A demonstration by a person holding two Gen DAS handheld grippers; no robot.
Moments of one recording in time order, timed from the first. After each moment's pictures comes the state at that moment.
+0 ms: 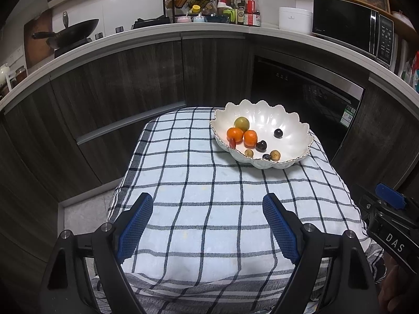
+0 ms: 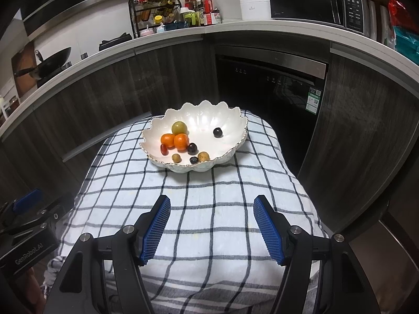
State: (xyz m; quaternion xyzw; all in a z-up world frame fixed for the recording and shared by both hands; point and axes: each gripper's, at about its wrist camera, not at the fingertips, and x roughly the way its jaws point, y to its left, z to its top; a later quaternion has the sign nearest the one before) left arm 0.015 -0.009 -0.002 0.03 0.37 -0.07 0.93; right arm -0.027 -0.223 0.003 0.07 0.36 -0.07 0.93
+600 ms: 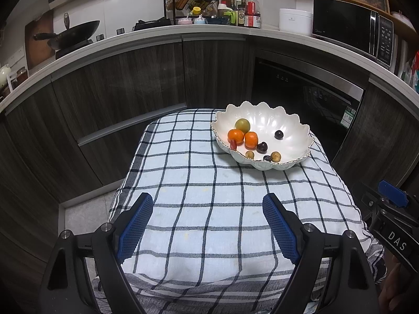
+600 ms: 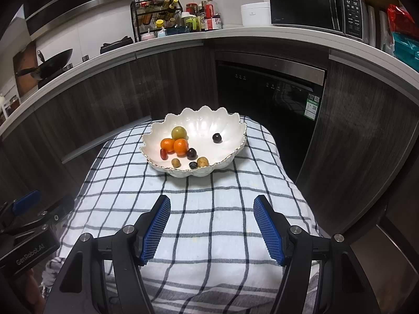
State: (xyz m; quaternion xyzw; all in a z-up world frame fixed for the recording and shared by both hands) left arm 0.014 -0.007 0.003 0.03 0.36 -0.07 0.93; right arm -0.029 -0.220 0.007 0.06 0.35 -0.08 0.93
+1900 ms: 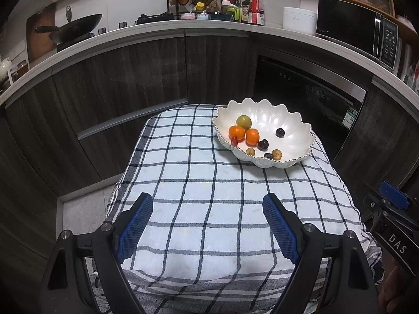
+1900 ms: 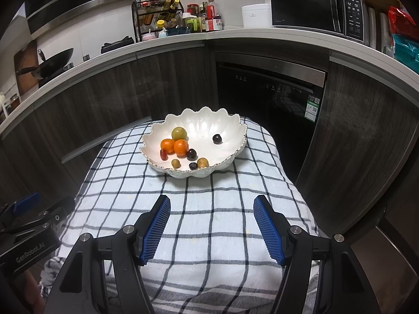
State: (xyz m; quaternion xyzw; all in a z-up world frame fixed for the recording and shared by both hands) left arm 0.015 -0.004 -0.004 0.02 0.37 -0.07 0.93; right arm -0.029 -0.220 0.007 0.06 0.35 -0.08 0.93
